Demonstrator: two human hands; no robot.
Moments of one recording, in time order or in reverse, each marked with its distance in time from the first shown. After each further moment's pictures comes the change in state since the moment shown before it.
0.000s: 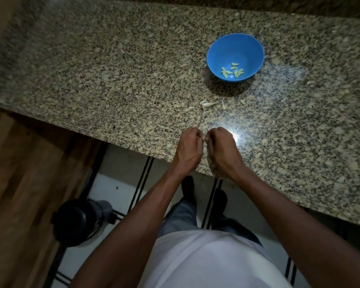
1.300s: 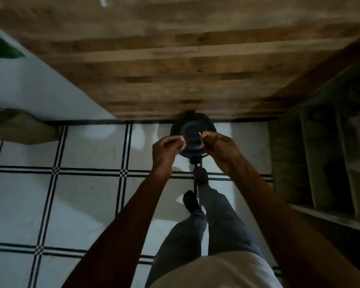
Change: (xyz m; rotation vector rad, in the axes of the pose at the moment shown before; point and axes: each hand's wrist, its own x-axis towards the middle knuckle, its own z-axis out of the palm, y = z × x) left_hand -0.483 -0.513 -0.303 -1.220 1.384 -1.093; right_hand -0.203 -0.464 0.581 0.336 -1.227 0.250
